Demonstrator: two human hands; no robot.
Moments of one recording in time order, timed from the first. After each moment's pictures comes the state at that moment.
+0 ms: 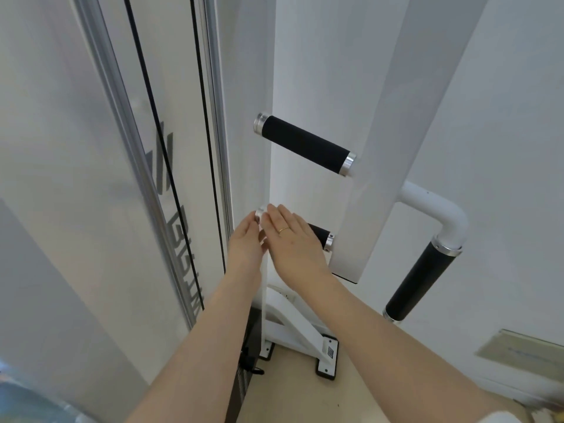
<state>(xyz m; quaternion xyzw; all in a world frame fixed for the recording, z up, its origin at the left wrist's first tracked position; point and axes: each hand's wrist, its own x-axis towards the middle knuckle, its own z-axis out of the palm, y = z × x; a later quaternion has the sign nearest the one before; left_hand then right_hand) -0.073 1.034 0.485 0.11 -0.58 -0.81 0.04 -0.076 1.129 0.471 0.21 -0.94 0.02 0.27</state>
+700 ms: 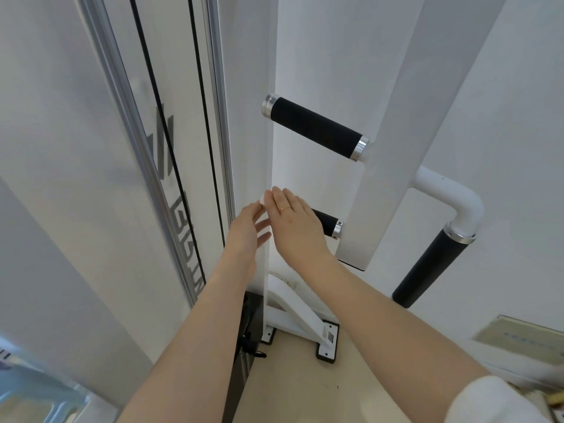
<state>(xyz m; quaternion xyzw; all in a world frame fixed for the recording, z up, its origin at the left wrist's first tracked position) -0.065 1.027 0.490 0.12 -0.57 -0.81 -0.01 -0.070 1.121 0.492 0.18 -0.97 -0.05 0.18</state>
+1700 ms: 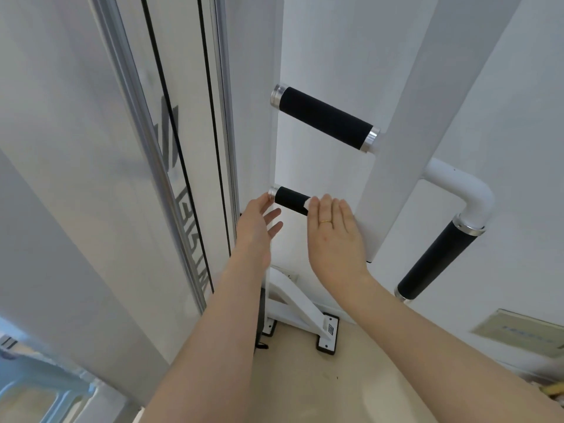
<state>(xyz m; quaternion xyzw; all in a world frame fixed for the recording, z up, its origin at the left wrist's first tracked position) -0.066 1.035 0.496 0.18 -0.49 -0.85 0.00 -0.045 1.148 0.470 0.06 -0.95 -0.18 0.24</state>
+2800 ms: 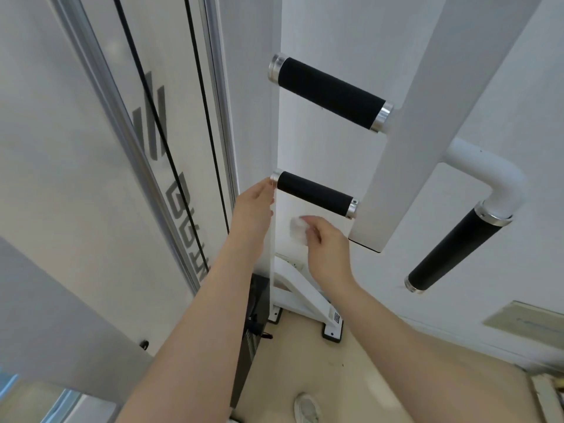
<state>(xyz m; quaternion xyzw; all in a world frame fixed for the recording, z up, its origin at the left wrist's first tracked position) -0.088 1.034 0.487 0.14 -0.69 -0.71 0.04 -0.058 1.148 0.432 -0.02 -0.83 0.55 0.13</state>
